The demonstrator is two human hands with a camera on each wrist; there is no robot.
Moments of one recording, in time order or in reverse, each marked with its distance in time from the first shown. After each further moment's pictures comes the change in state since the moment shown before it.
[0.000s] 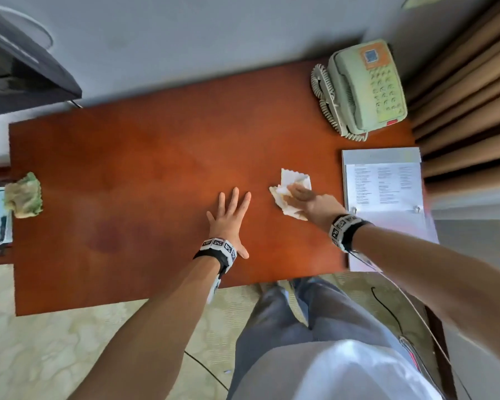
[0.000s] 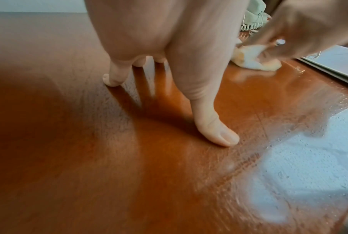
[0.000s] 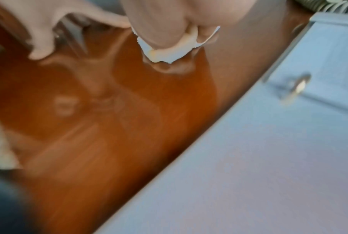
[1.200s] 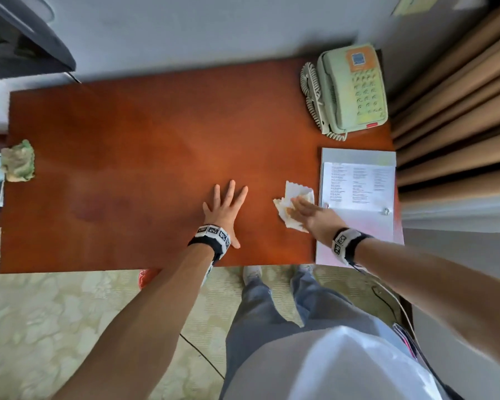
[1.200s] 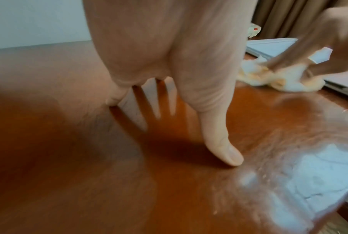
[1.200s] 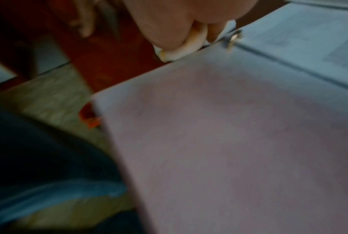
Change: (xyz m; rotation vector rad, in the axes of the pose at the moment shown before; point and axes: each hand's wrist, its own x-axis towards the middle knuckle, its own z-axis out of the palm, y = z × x) left_hand -0.014 0.061 0.008 -0.013 -0.018 -0.046; right_hand -0.079 0.030 0.024 -0.099 -0.127 -0.080
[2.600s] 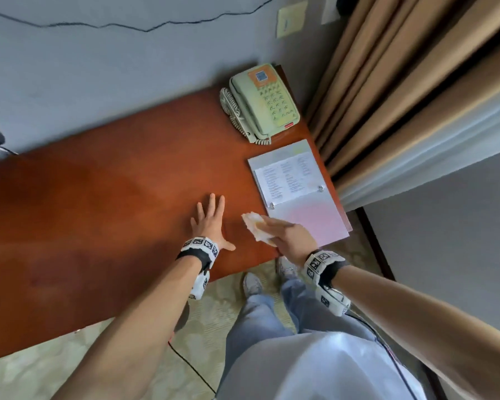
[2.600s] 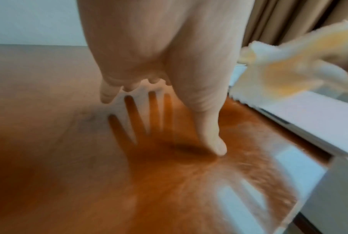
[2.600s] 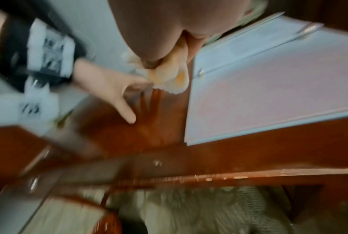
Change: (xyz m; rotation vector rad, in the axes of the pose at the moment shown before) left_hand 0.016 0.078 0.005 -0.008 0.112 0.078; right_hand -0.095 -0.043 0.002 0.672 0.533 0.276
